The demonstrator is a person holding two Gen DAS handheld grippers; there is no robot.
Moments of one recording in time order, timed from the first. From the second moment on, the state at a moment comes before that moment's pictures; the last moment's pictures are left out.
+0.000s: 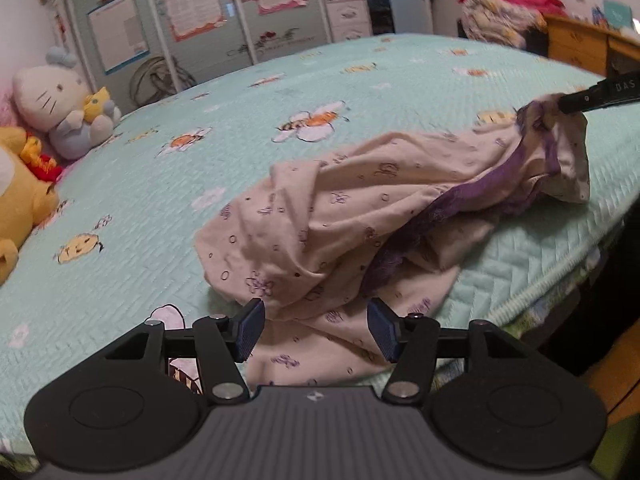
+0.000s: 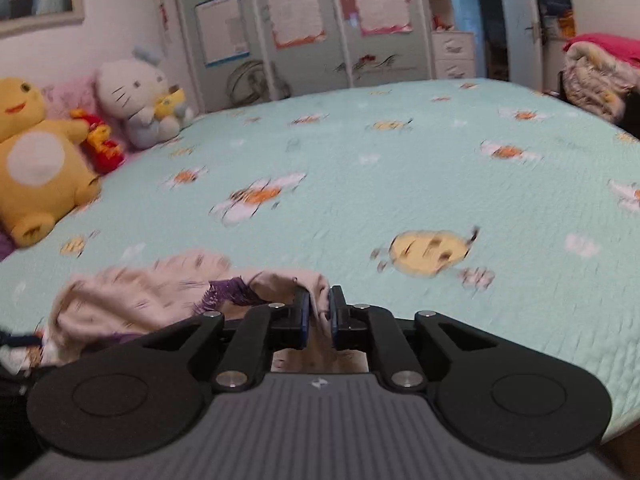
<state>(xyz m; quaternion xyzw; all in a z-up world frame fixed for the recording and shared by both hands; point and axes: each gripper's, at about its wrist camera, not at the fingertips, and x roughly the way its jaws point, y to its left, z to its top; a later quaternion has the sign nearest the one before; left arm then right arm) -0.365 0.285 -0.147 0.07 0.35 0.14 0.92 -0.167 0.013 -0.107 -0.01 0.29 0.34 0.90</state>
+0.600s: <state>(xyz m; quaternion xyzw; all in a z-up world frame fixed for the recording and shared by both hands) -0.356 0.299 -0.145 0.12 0.36 0.17 0.91 -0.191 0.047 -0.151 -0.11 0.29 0.34 0.89</state>
